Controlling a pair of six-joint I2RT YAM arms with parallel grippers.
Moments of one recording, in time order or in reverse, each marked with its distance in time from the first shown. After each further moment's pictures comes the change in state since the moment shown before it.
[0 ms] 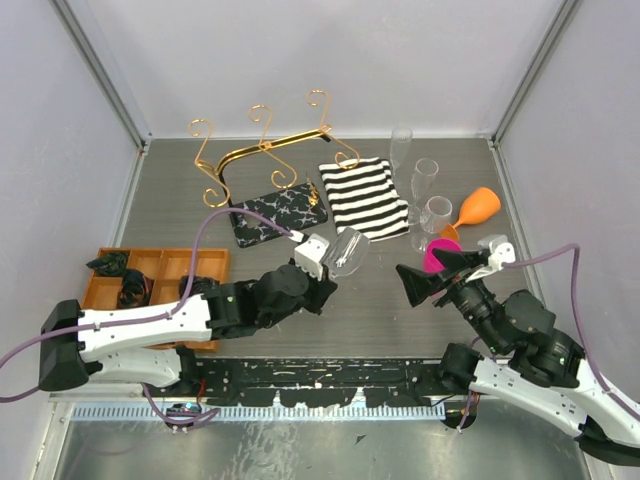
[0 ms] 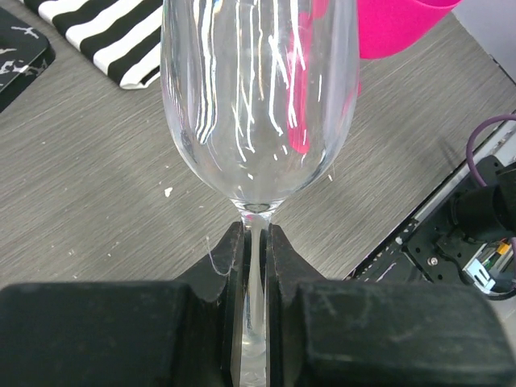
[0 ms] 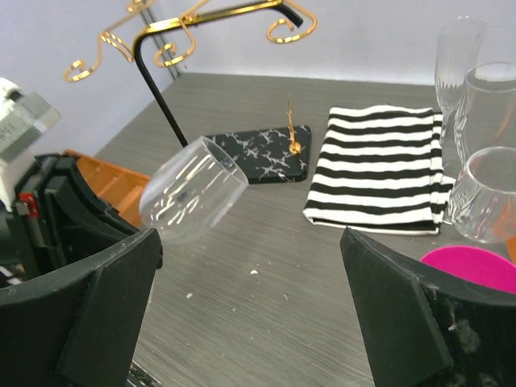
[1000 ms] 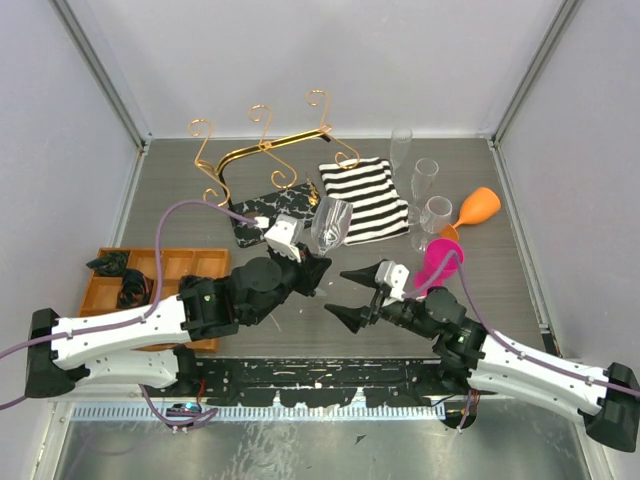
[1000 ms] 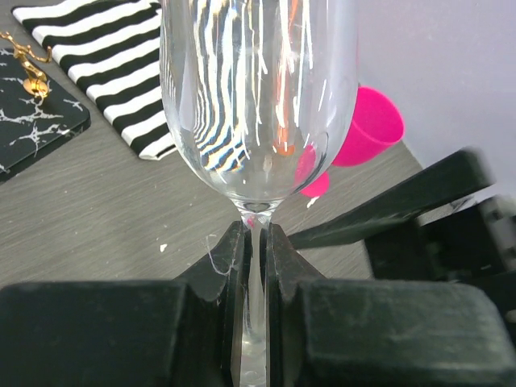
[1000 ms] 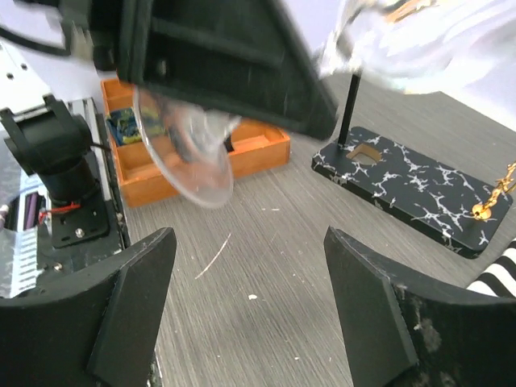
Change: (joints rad) left arm 0.000 -0.111 0.021 0.060 -0.140 -0.062; right arm 0.000 0.298 -0.446 0.815 -0.594 -0.257
